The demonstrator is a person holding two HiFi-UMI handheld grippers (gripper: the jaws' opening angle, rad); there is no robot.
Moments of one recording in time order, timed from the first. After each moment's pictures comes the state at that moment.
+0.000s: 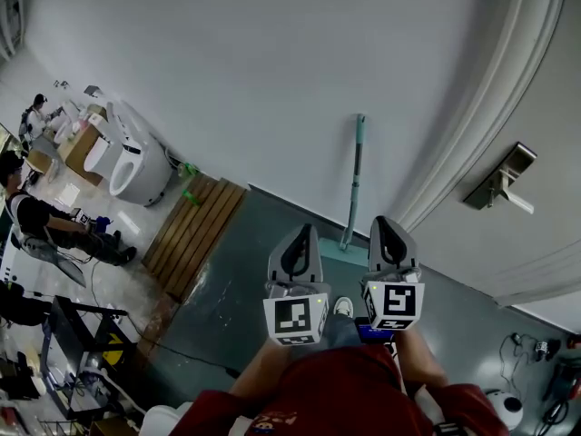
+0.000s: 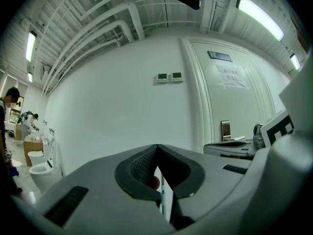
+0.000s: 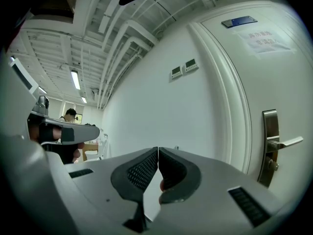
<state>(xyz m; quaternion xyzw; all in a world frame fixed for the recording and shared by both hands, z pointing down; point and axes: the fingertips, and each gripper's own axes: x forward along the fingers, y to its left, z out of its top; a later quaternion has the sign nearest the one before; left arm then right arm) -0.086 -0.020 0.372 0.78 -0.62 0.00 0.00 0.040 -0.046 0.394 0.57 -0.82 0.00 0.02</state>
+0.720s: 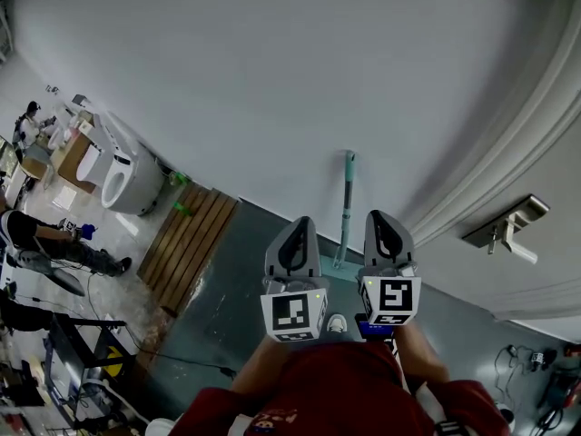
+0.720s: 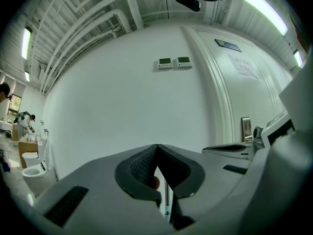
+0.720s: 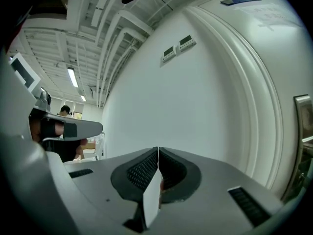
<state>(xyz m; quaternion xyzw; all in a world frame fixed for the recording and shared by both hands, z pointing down) -0.051 -0.185 0.367 0.78 -0.62 -0.01 0.00 0.068 -0.208 0.398 0.57 -0.82 0.00 0.03</state>
